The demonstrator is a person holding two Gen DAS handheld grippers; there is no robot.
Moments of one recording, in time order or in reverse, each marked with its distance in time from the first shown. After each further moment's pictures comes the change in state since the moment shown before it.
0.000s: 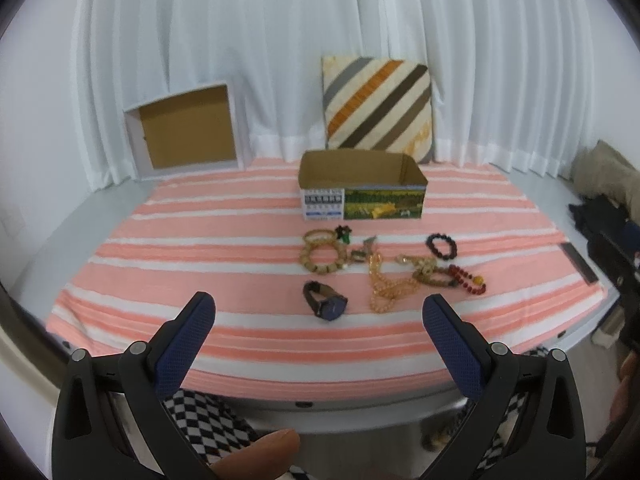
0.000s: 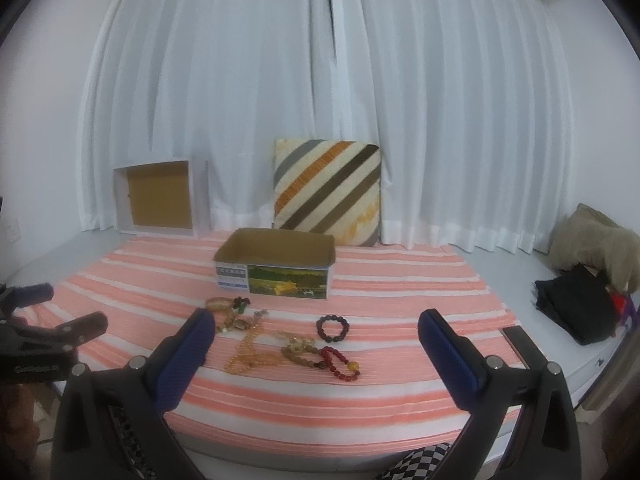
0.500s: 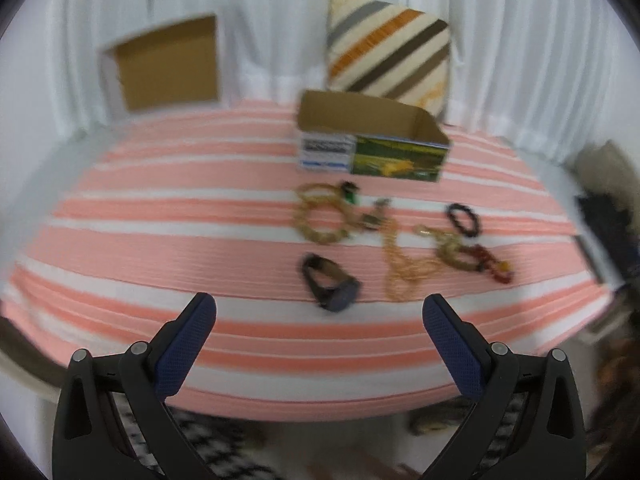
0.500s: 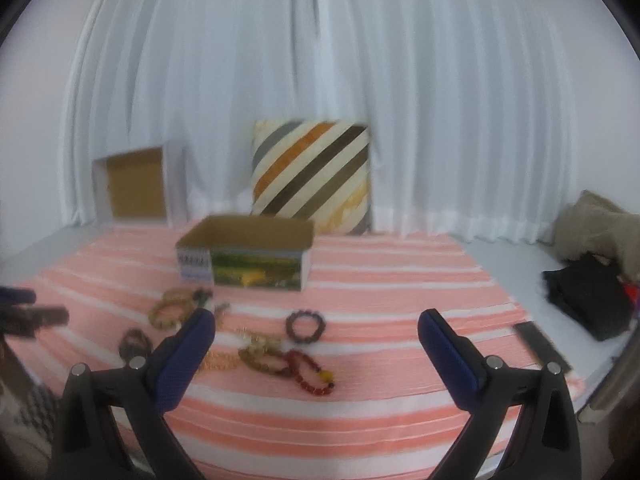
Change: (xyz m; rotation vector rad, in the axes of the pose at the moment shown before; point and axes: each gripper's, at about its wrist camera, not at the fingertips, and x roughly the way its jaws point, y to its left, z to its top) left arm 0.116 0.031 -0.007 -0.090 0.175 -0.127; right arm 0.108 -0.046 -0.043 -0.015 0.064 0.031
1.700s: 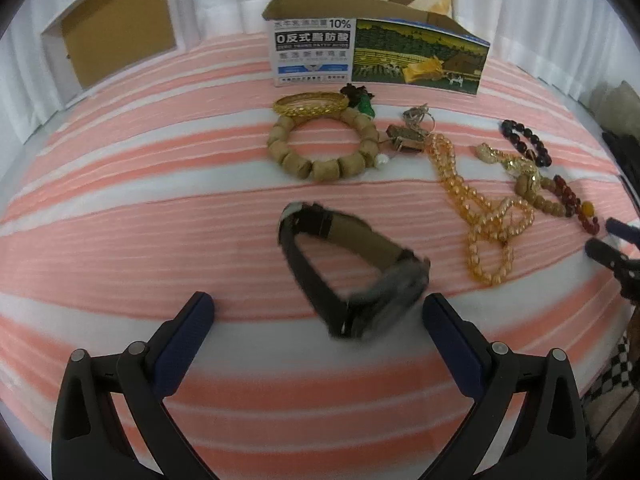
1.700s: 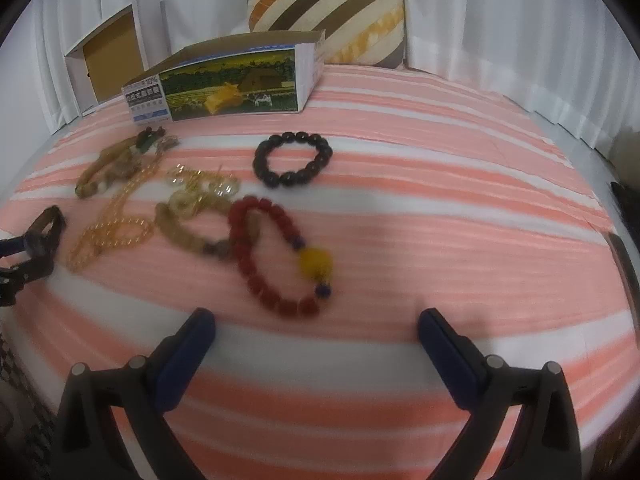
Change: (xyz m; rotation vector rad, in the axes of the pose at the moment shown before) left arm 0.159 0.001 -0.016 0.136 0.177 0.057; right arm 0.174 -0.025 -0.075 -0.011 0.491 0.097
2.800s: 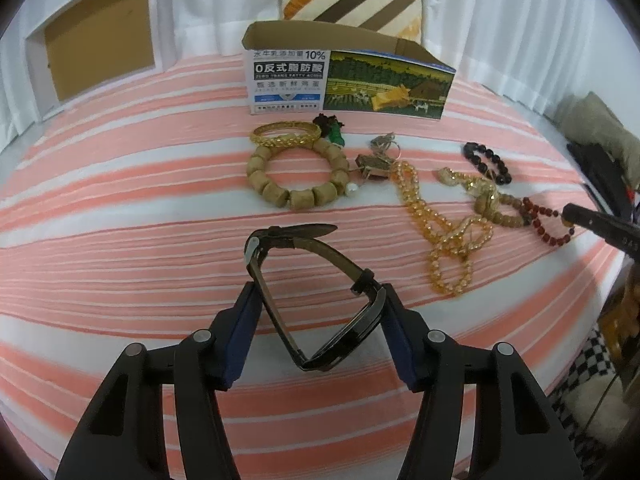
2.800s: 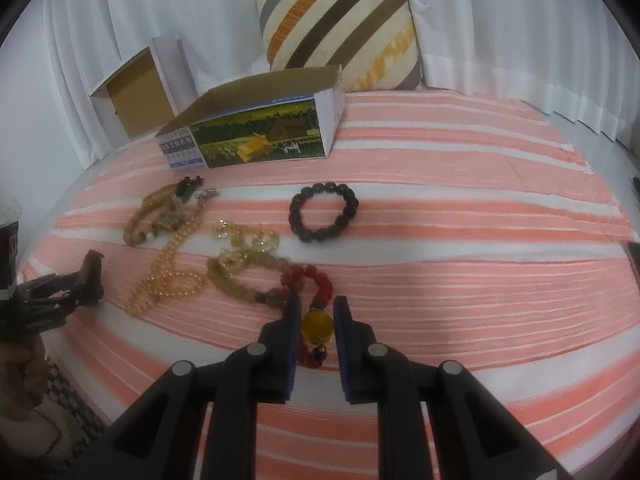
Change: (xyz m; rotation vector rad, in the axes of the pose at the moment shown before) left arm -0.017 0.007 -0.001 0.016 -0.077 -0.128; right arm -0.036 -0.007 0.017 0.068 -0.089 0.147
